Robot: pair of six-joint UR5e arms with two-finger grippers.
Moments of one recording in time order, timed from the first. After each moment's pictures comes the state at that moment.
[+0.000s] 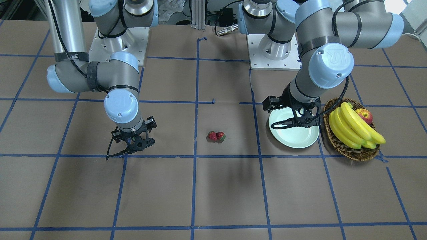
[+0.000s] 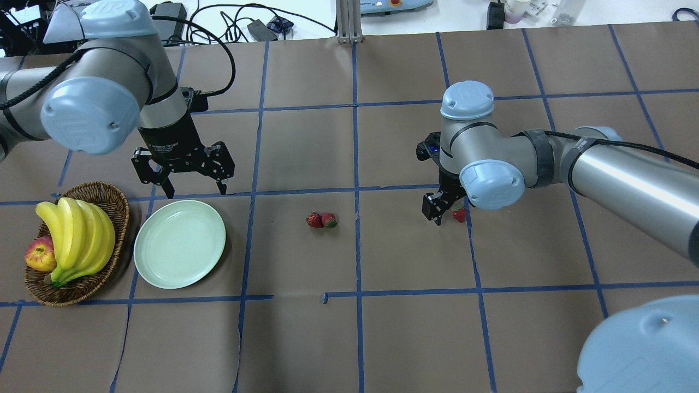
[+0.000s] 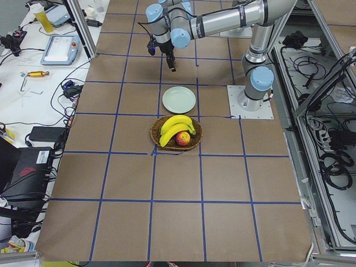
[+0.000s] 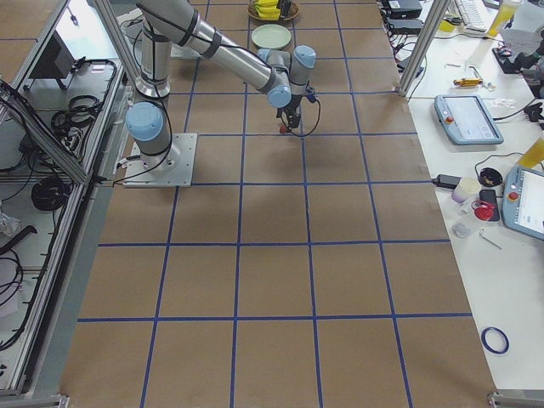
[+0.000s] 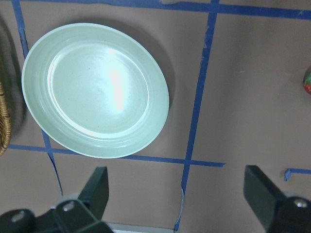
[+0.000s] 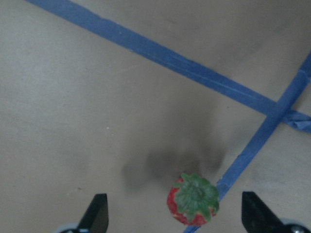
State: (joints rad) left arm -1.53 -1.72 -1.72 -1.55 1.63 -0.05; right arm 1.67 -1.18 1.92 -2.09 -1.66 -0.34
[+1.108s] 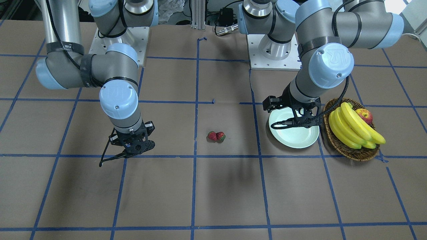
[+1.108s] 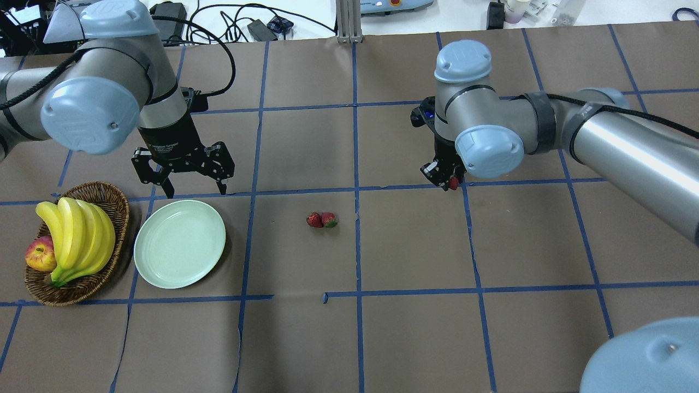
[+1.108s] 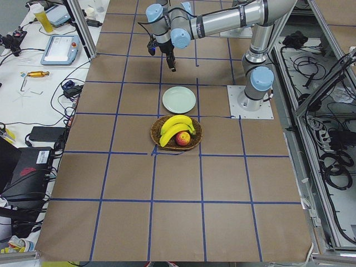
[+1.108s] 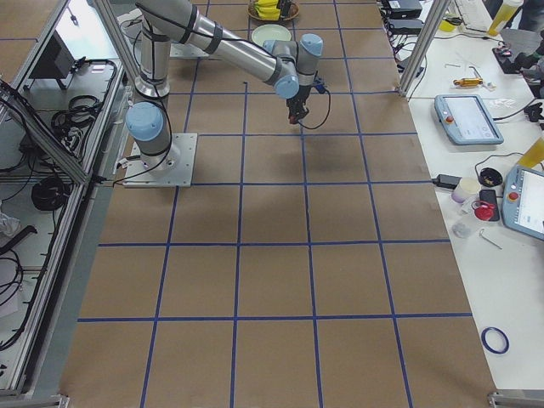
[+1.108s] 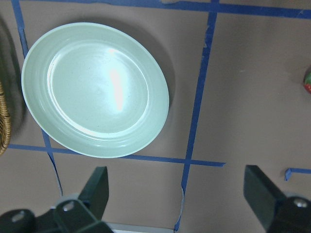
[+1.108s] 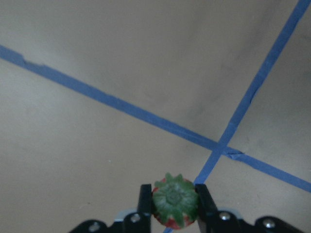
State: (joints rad) left arm -1.53 -1.72 -1.72 -1.55 1.63 -0.05; right arm 1.72 -1.22 1.73 -1.98 -1.67 -0.29
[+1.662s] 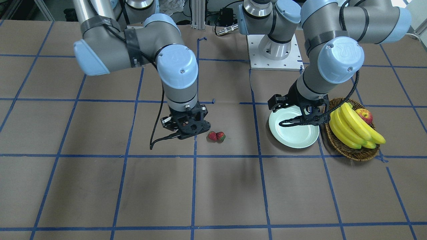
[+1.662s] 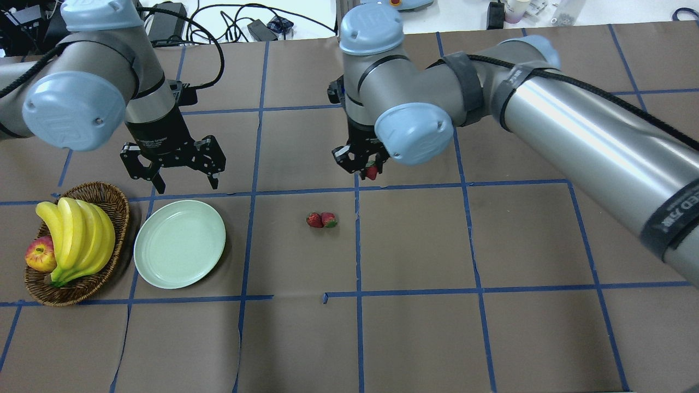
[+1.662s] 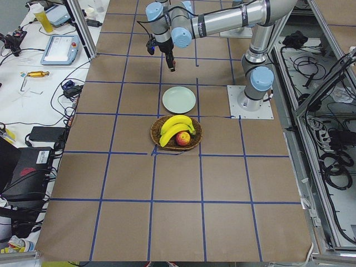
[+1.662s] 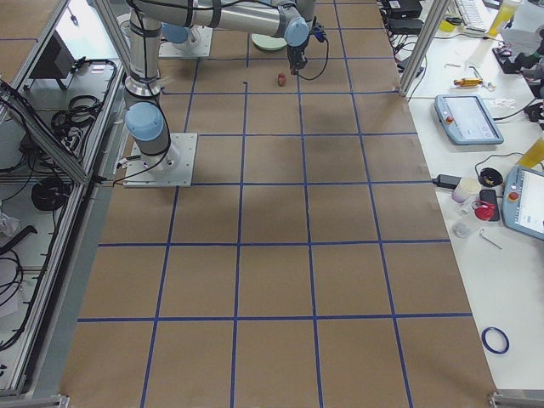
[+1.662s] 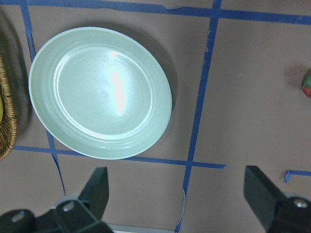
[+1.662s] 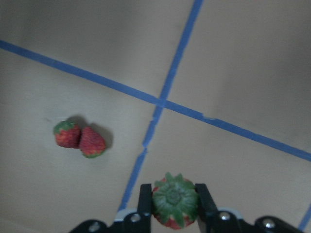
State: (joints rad) left arm -1.49 -1.70 -1.71 -1.55 1.63 -0.03; right arm 1.97 -1.19 1.56 -1.89 -1.53 0.04
